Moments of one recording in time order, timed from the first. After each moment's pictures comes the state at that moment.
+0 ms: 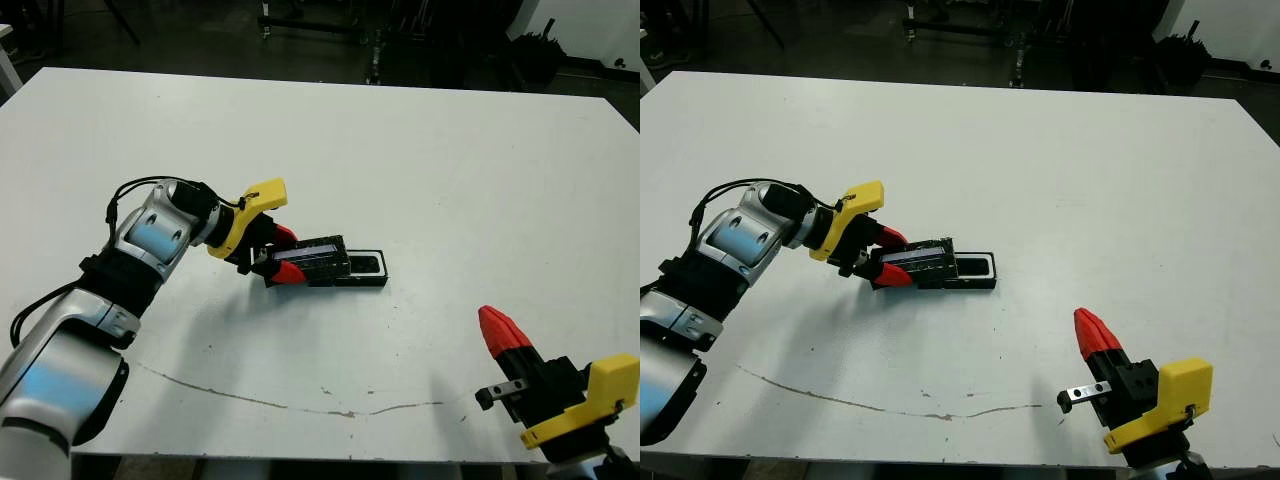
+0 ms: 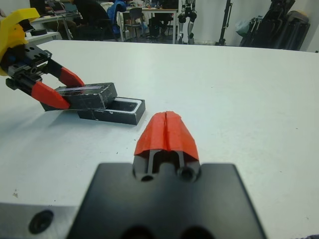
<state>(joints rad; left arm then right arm) -0.83 0.47 -0.44 0.51 -0.04 0.40 -1.26 0.61 -0.27 -0.08 -0.71 0.35 0.18 0.27</state>
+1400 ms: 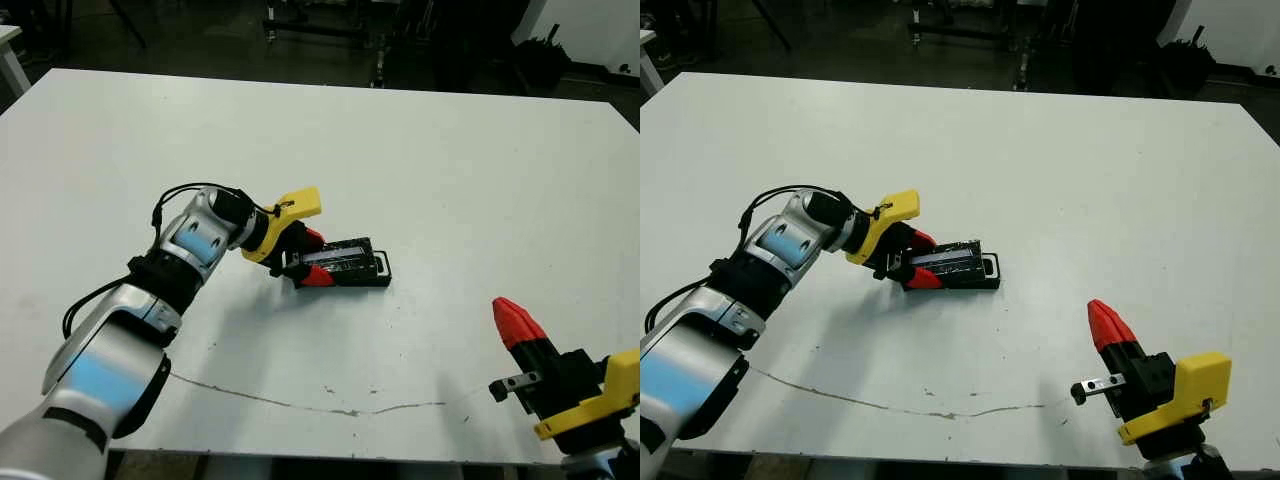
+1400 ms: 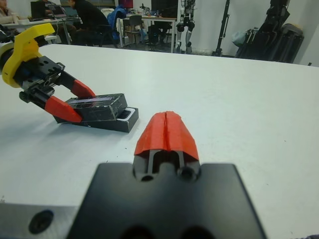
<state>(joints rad) -0.90 0.29 -0.44 0.75 0.02 0.25 -1.23 0.57 -0.30 -0.14 -0.68 0.37 0.16 0.29</state>
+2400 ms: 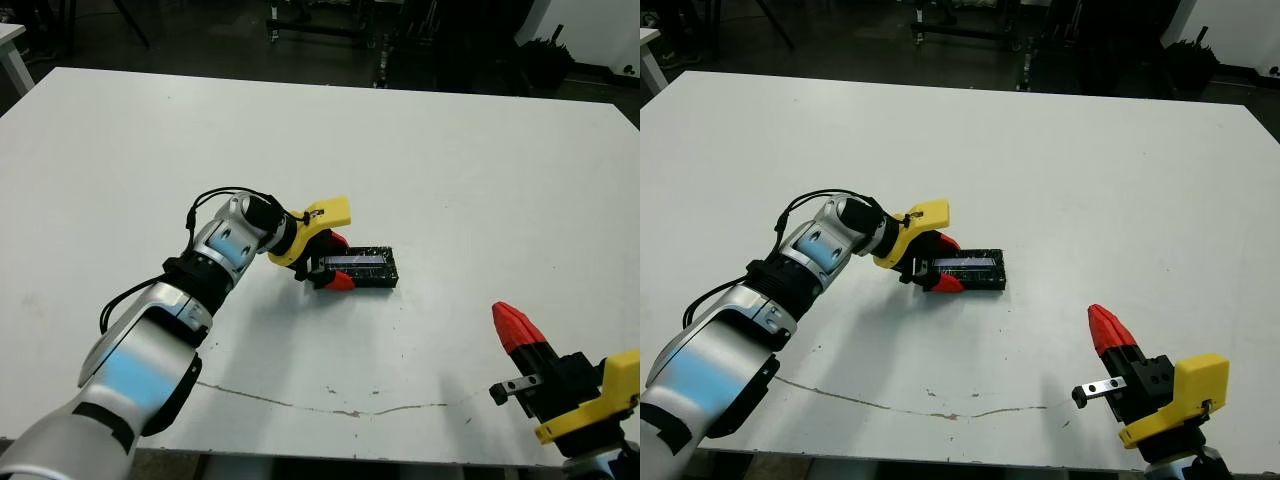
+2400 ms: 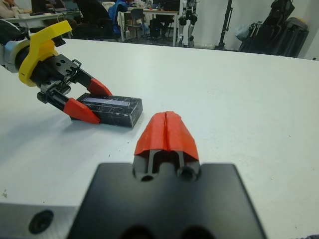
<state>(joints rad) -0.91 0.19 -0.46 0.78 0.13 0.19 -1.17 0.59 -0.30 -0.13 -0.68 0.37 0.17 0.28</state>
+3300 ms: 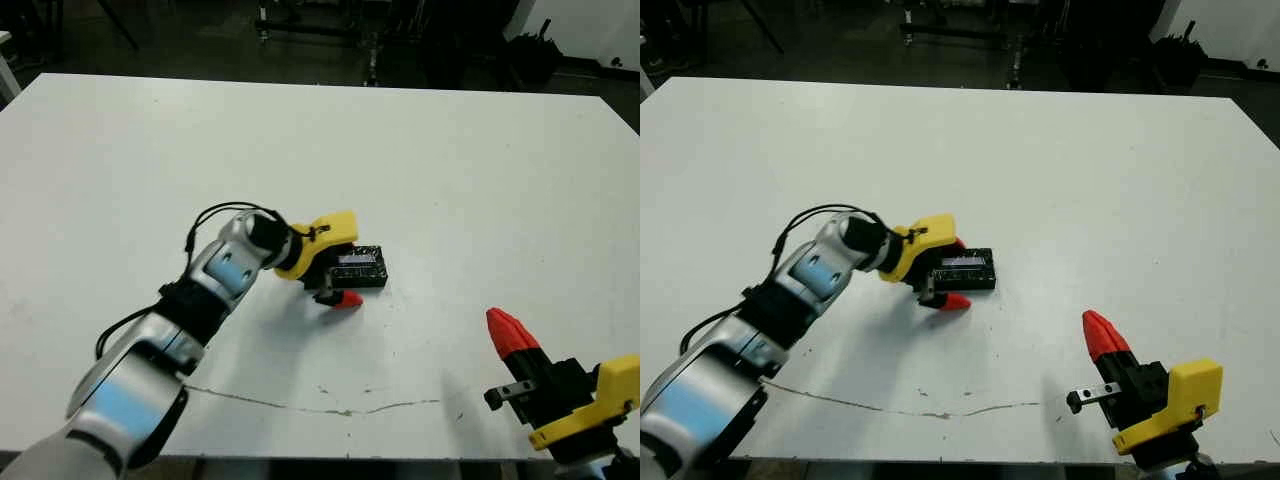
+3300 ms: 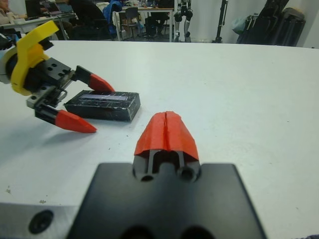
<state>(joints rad) -0.70 0.30 -0.42 0.43 0.06 0.33 -1.10 0.60 -0.28 -0.10 -0.68 0.37 0.17 0.28</state>
